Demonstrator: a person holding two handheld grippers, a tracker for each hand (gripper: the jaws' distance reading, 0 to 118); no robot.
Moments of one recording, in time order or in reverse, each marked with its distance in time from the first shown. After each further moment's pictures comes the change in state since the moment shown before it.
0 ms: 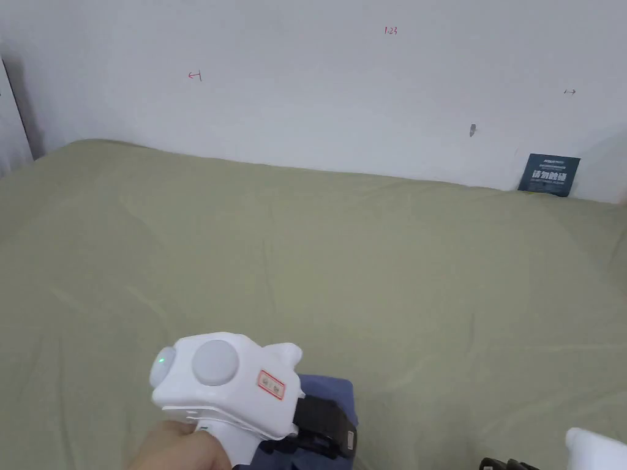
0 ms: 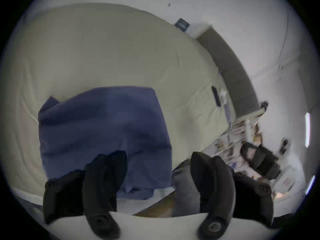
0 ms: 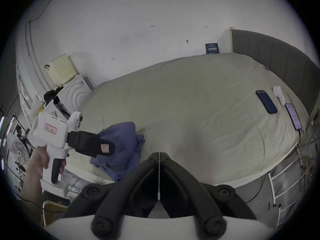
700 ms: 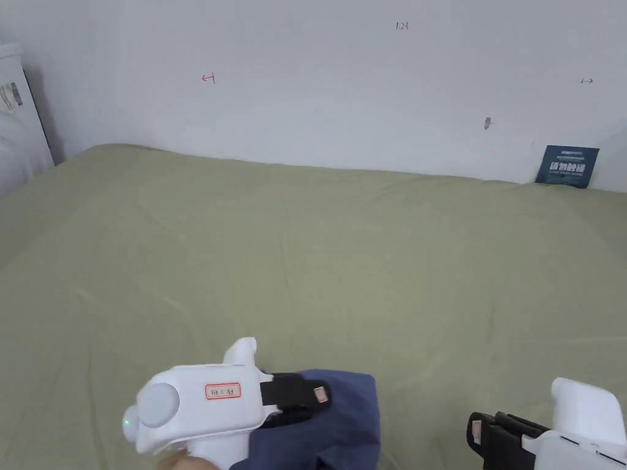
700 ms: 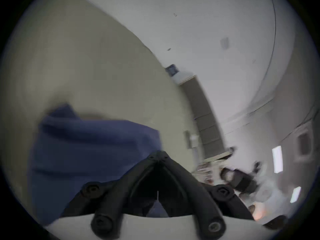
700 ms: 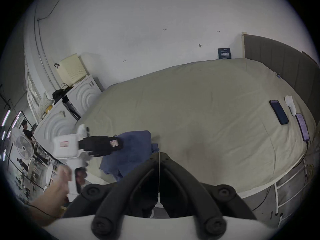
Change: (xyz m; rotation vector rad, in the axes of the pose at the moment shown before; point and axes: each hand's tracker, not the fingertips) left arm -0.077 -0.023 -0.017 0.369 -0.416 0.199; right arm -0.019 0.015 -0.013 0.028 0.087 0.036
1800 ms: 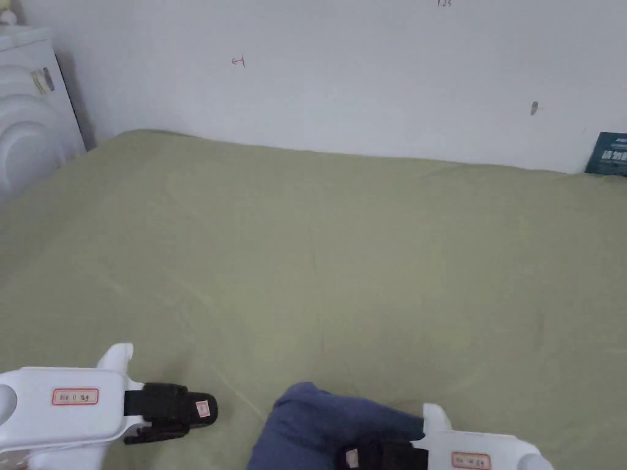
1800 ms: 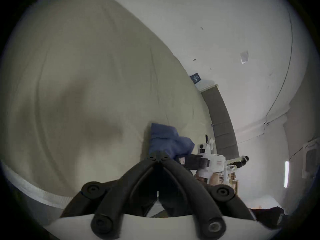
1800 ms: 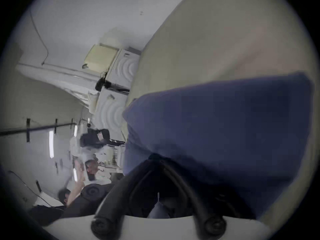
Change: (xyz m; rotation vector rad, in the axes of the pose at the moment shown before) left arm -0.040 0.033 0.159 -0.007 0.288 0.047; right arm 0.025 -0.065 -0.260 -0.556 0.620 -0.316
